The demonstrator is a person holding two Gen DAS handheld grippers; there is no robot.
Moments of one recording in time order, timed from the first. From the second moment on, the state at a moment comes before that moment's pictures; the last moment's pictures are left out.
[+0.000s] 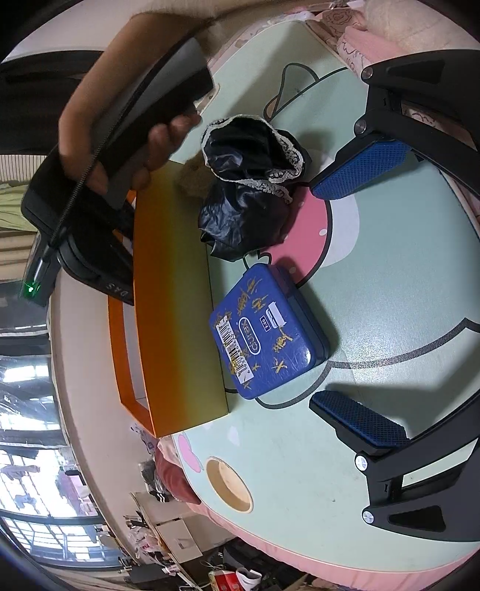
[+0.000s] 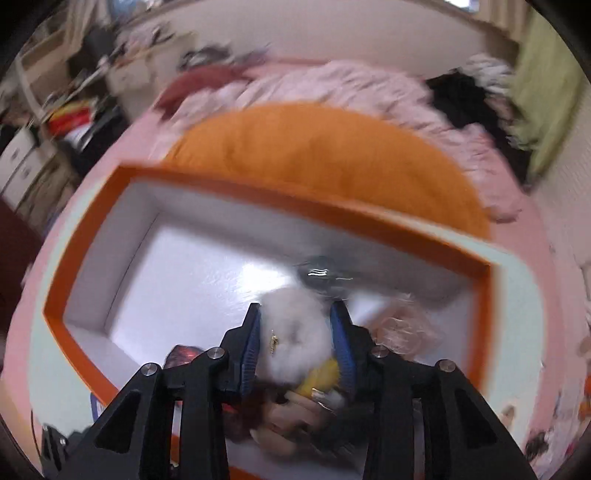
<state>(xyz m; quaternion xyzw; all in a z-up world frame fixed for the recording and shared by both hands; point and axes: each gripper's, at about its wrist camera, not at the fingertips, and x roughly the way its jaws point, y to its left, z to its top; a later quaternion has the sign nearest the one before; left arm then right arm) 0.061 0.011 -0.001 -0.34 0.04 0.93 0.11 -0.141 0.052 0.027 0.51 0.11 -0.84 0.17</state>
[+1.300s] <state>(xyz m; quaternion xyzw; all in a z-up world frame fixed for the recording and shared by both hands) 0.062 0.012 -0.001 -0.34 0.04 0.93 0.11 0.065 0.169 -0.003 0.36 0.10 -0.91 0.17</state>
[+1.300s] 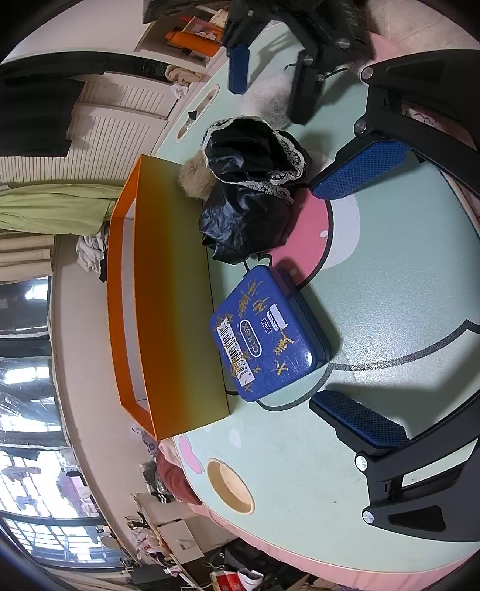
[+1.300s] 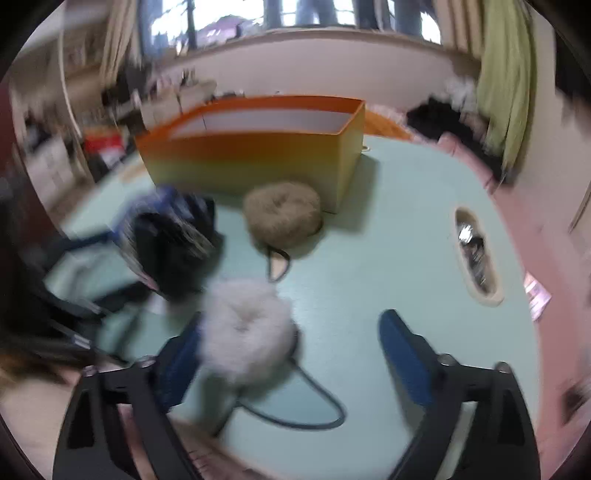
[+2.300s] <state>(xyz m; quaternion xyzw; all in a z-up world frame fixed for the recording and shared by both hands) -0.134 0.021 0.080 -0.50 -0.03 0.86 0.14 0.071 0.168 0.004 0.34 0.09 -0.92 0.18</state>
